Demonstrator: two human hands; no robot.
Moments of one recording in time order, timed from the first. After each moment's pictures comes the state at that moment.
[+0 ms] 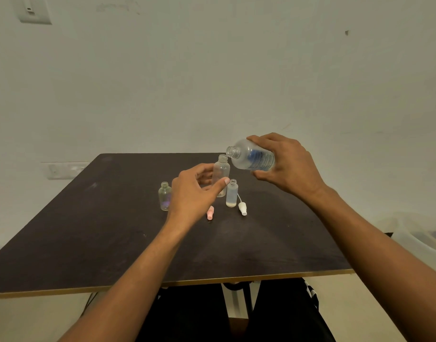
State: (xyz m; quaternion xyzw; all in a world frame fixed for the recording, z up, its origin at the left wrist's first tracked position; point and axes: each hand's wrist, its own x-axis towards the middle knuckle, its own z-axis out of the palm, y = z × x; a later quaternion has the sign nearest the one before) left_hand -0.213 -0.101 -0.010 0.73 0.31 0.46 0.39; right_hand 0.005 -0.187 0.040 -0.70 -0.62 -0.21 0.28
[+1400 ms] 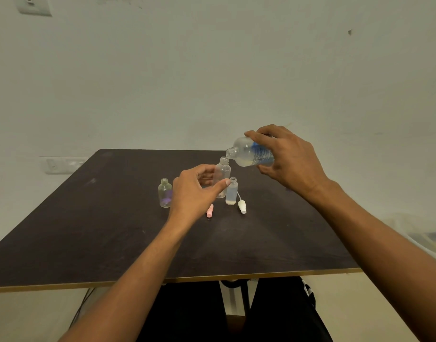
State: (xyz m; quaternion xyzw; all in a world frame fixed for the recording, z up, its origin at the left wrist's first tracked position) left_hand -0.209 -0.092 -0.023 0.73 0.32 0.45 0.39; right_hand 0.004 -0.186 0.049 -0.67 -0.64 -0.32 0.19
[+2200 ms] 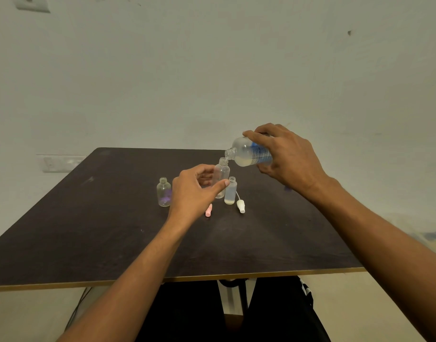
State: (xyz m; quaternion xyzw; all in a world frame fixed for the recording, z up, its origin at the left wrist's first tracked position) left_hand -0.207 -0.089 -0.027 0.74 0.32 0.45 0.39; right_hand 0.003 -0.184 0.053 -0.67 -0.64 -0.33 0.16
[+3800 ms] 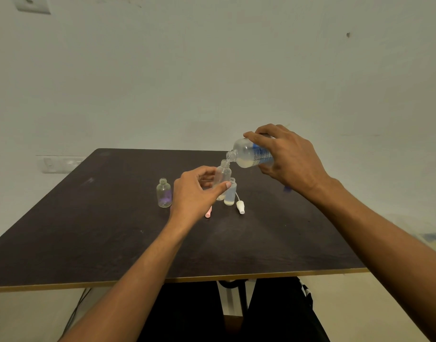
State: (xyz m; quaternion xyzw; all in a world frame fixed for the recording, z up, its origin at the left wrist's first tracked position) left_hand -0.205 -0.087 -0.031 0.74 0.32 0.45 0.39; right_hand 0.000 -0.190 0.057 -0.67 -0.65 -0.33 0.16
